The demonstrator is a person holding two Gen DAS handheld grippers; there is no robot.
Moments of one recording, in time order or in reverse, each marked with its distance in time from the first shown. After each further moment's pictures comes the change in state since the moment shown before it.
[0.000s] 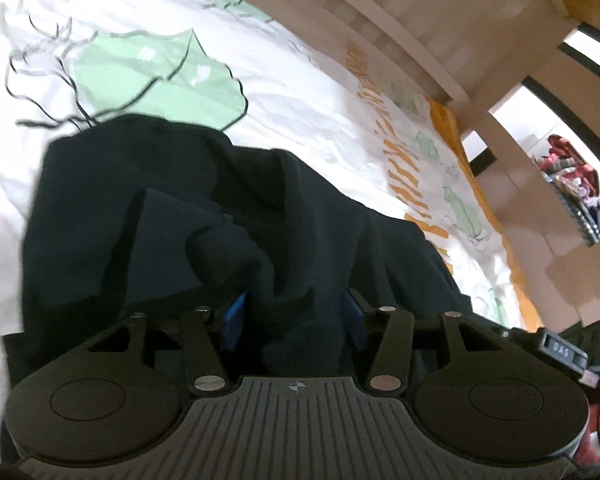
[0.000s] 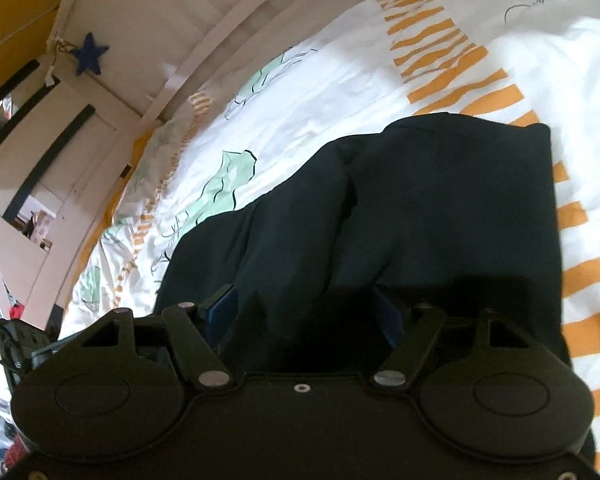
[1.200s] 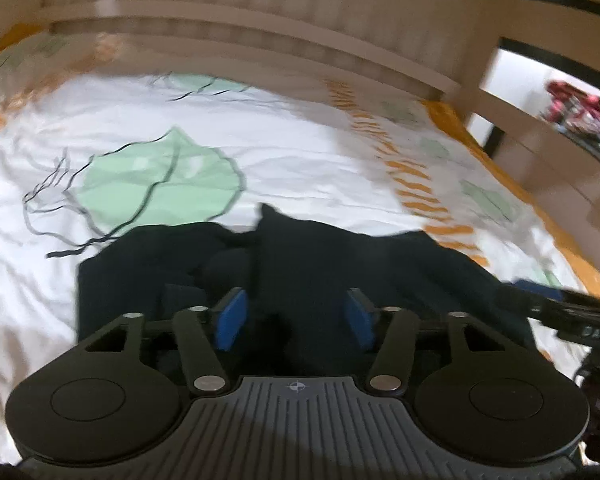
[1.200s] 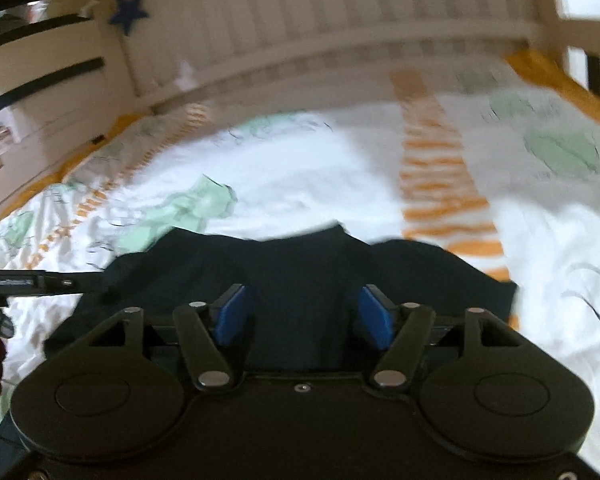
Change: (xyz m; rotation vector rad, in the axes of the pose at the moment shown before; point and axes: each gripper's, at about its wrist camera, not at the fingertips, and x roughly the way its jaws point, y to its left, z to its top) left arm -0.030 -0.055 -0.017 0.343 -0.159 0.185; right arm -0.017 0.071 -0.032 -0.476 -0.217 -0.238
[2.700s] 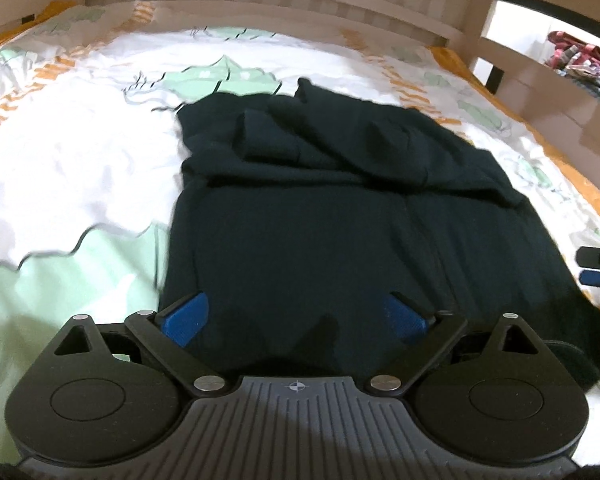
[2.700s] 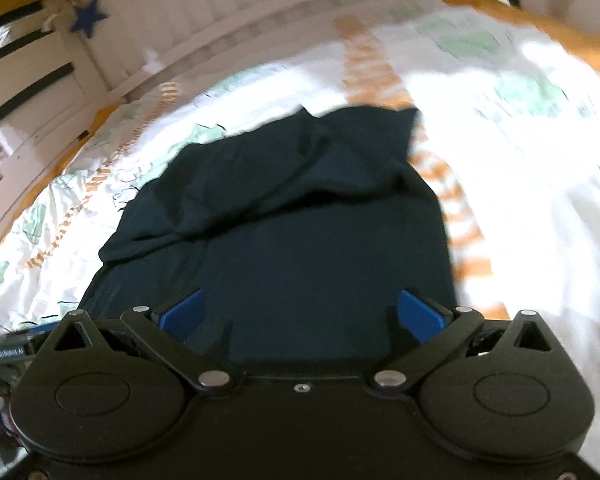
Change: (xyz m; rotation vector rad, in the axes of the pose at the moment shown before) left arm -0.129 0.012 -0.138 0.003 0.132 0.095; right arm -0.140 -0.009 -0.102 0.310 0.181 -0.081
